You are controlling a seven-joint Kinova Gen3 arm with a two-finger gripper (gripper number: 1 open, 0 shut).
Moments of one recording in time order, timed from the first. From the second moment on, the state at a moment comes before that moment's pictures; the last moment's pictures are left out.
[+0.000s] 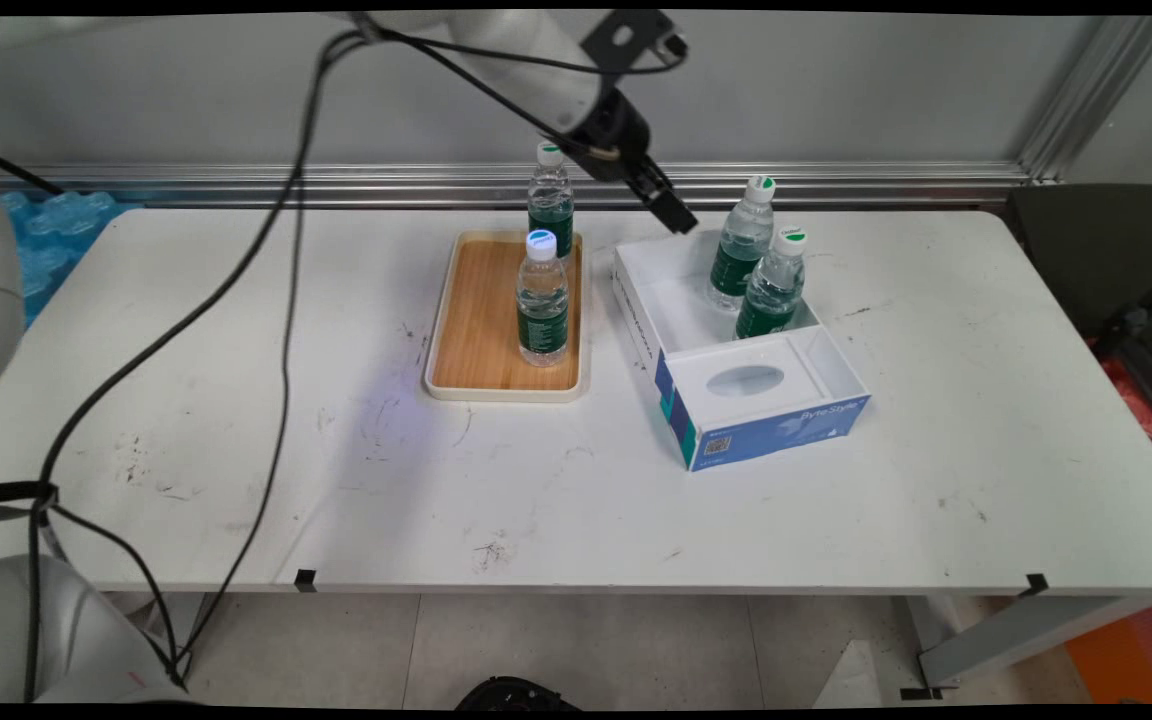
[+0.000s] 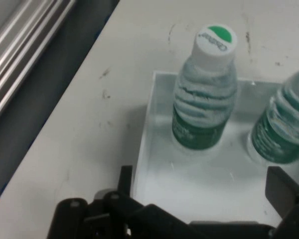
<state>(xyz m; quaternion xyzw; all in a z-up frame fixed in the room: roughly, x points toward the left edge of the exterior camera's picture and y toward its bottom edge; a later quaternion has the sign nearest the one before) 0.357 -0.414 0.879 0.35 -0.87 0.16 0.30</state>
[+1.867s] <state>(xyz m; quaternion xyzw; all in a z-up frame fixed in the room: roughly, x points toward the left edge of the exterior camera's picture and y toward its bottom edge) 0.284 -0.508 0.808 0.32 -0.88 0.12 0.32</state>
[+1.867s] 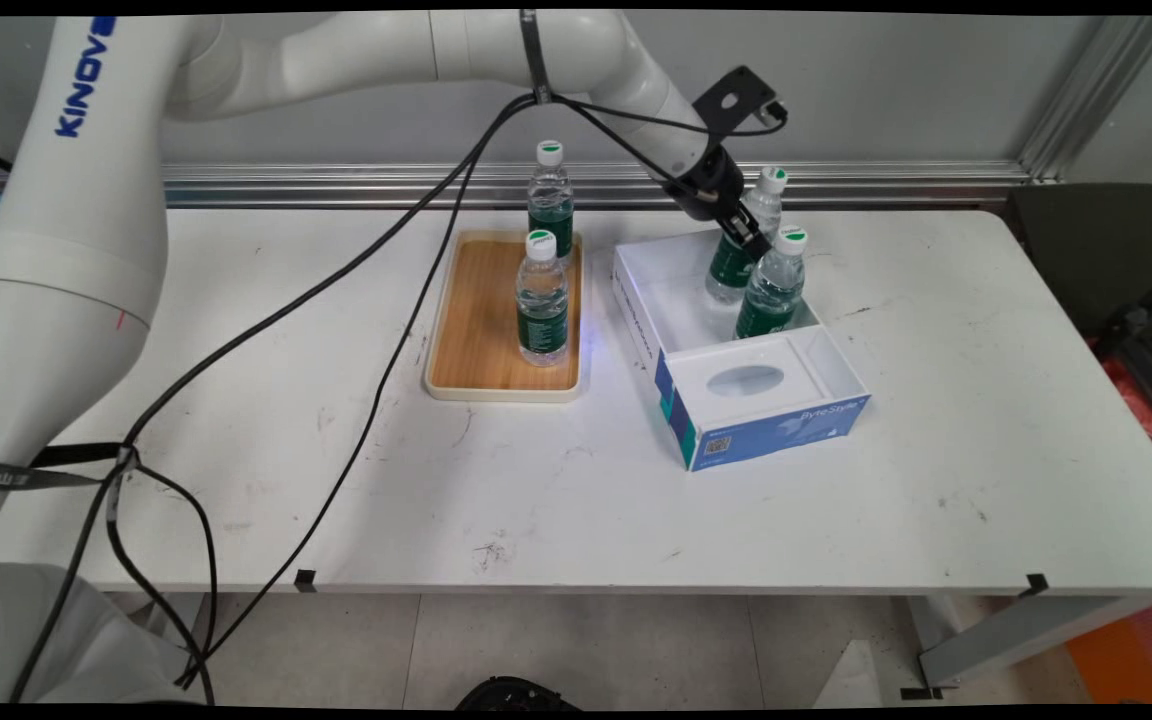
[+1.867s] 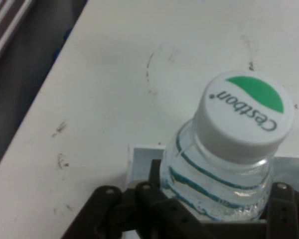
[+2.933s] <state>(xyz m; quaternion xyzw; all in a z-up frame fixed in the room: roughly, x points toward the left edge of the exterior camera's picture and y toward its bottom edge) 0.345 -0.451 0.943 0.32 -0.86 0.17 0.35</state>
